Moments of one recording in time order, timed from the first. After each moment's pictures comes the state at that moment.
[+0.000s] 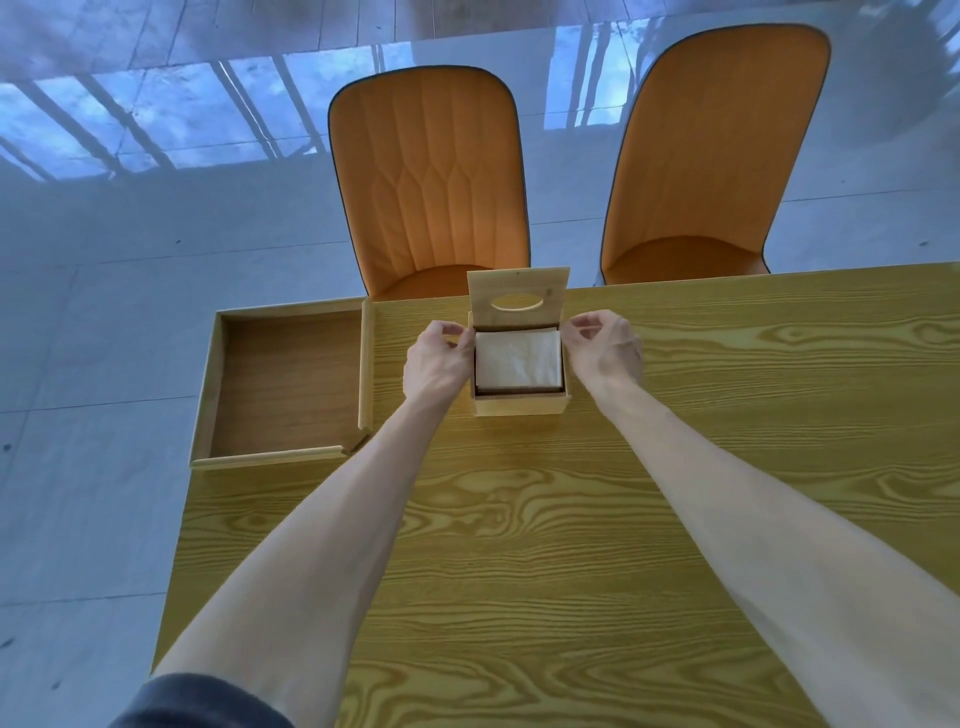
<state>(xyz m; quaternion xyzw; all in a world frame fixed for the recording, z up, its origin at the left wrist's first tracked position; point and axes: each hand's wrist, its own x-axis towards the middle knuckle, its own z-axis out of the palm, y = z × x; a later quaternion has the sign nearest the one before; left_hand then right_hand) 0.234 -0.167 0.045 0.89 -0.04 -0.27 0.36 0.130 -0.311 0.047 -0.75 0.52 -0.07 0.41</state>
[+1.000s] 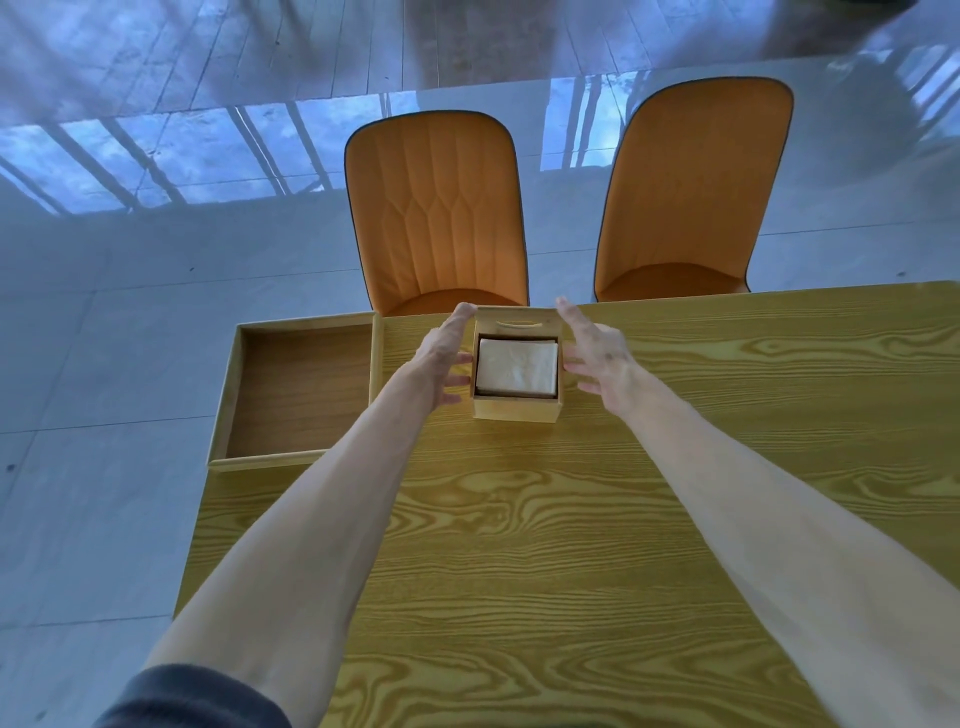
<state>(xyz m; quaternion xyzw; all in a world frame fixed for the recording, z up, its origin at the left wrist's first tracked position) 0.233 -0.159 0.092 0.74 0.08 -0.46 0.48 0.116 -0.308 0.089 -0.58 0.49 0.01 0.64</state>
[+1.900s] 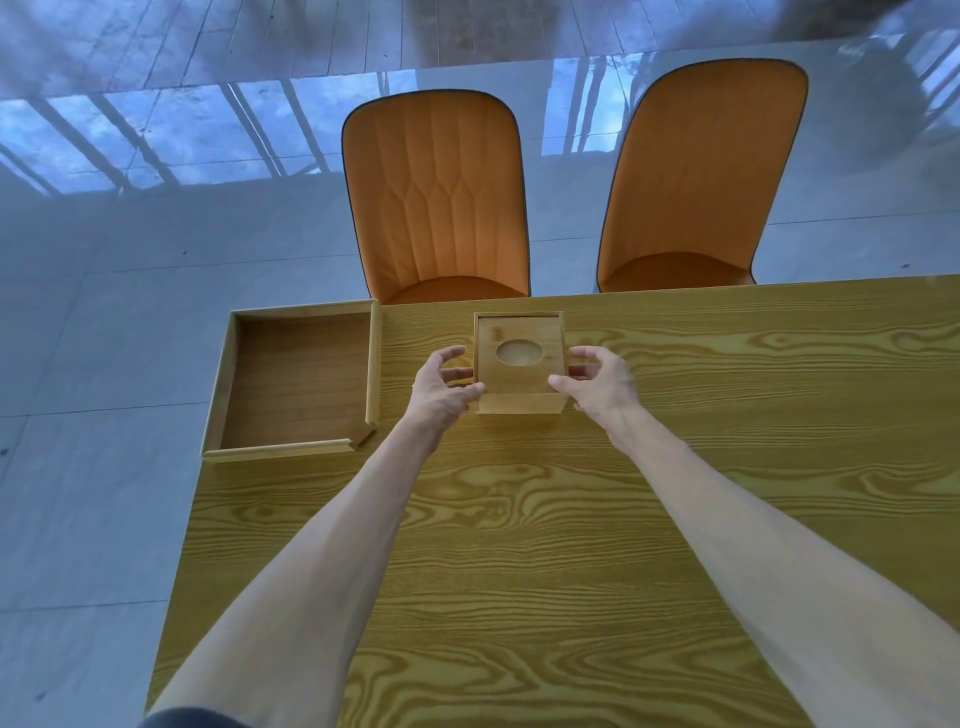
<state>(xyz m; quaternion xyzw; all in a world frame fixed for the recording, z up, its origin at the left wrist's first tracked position) 0.207 -0.126 0.037 0.76 -0.01 -0.37 0.53 0.088 -0.296 0.034 -0.69 0.46 -0.03 0.56</state>
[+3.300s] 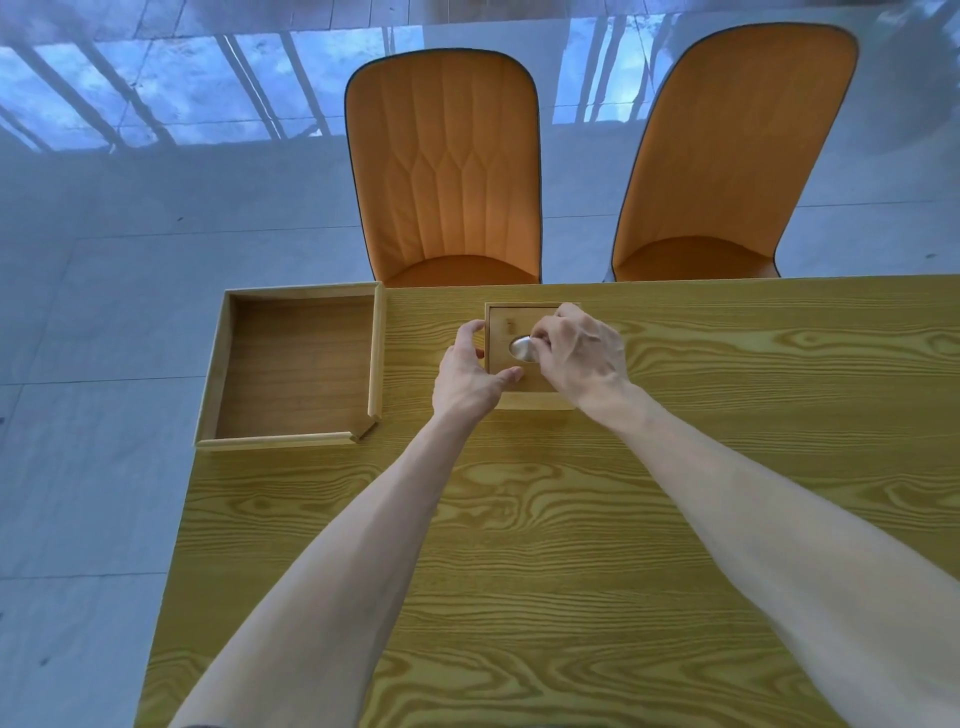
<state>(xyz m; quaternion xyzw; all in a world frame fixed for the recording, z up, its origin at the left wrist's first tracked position) 0.210 -0.157 0.035 0.86 -0.08 -0.32 0.40 0.145 -0.282 0.050 -0.96 0.24 -0.01 0.12</state>
